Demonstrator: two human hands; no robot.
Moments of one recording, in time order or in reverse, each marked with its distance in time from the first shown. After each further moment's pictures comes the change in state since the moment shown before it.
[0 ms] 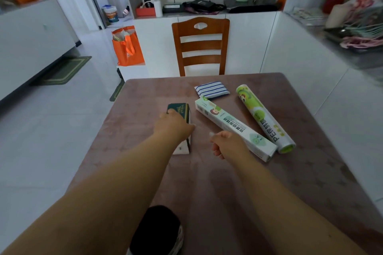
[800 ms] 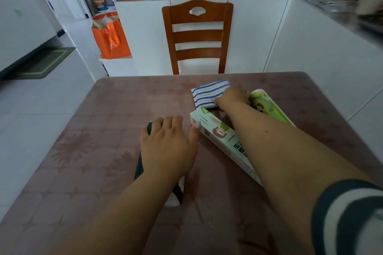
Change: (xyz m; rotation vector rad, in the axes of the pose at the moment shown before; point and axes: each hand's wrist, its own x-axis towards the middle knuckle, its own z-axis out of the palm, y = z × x) left_hand 0.086 0.015 0.061 0.194 0.285 0.329; right_hand 0.305 -0.049 -0.009 -0.777 0.408 0.076
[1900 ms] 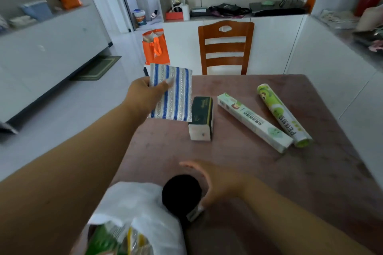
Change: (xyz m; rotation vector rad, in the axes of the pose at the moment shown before) left_hand -0.142 -0.080 -0.221 -0.955 0.077 -0.253; right_hand -0.393 0.099 -0.050 0.165 -0.897 -1.024
